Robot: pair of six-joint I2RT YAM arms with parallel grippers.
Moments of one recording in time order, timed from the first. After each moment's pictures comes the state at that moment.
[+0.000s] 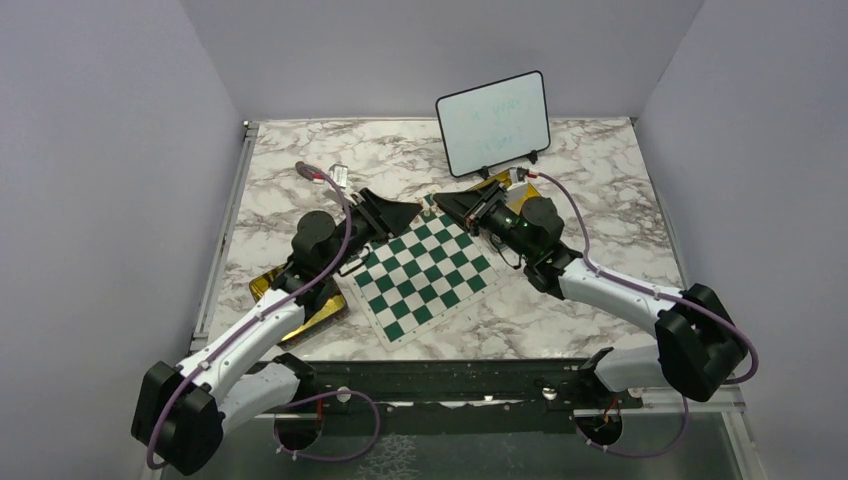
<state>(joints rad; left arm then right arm) -0.52 0.95 0.61 0.38 0.19 -0.91 0.66 1.34 0.74 0.65 -0.14 1.36</state>
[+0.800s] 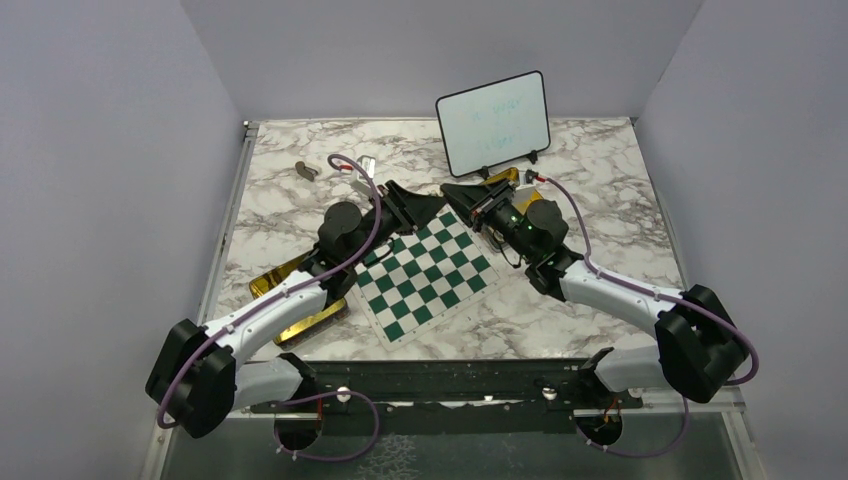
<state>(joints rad) -0.64 1.17 0.69 0.56 0.14 -0.94 0.66 1.33 0.70 0.73 -0.04 1.50</state>
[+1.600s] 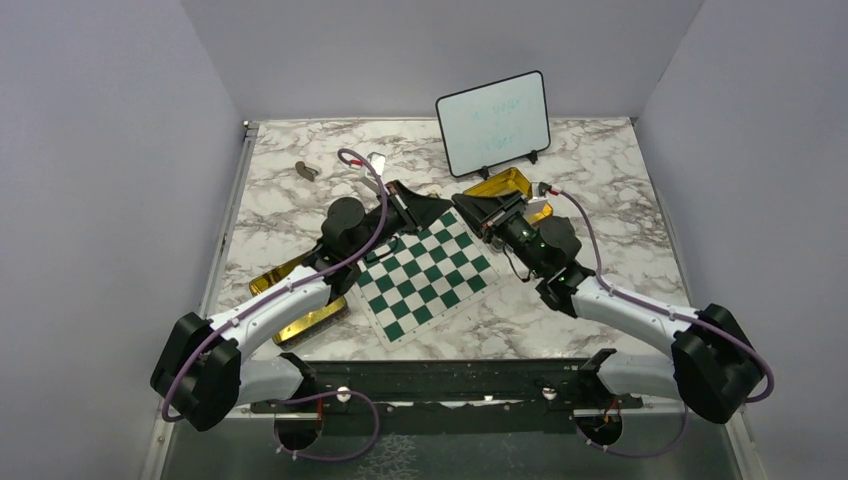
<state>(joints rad) -0.63 1.21 0.73 0.58 0.21 -0.93 0.67 1.24 0.60 0.77 0.01 1.49</state>
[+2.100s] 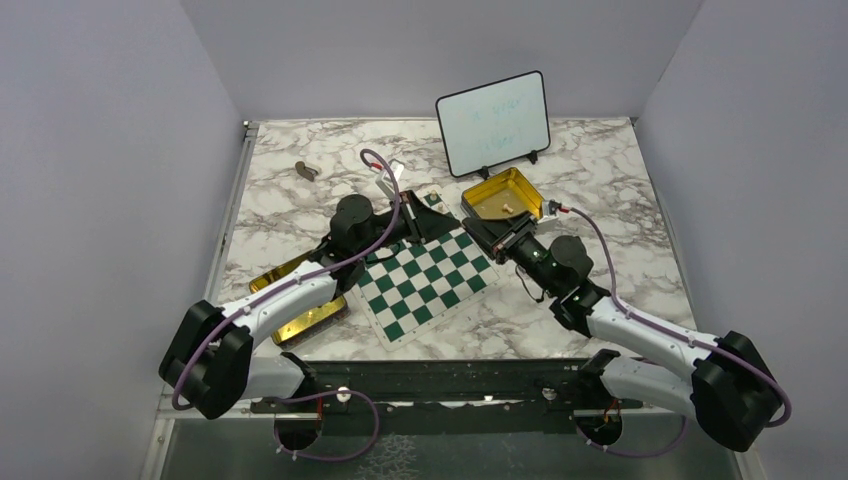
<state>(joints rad) -0.62 1.27 0.73 0.55 0.44 -0.92 0.67 1.05 0.44 0.68 -0.01 1.39</state>
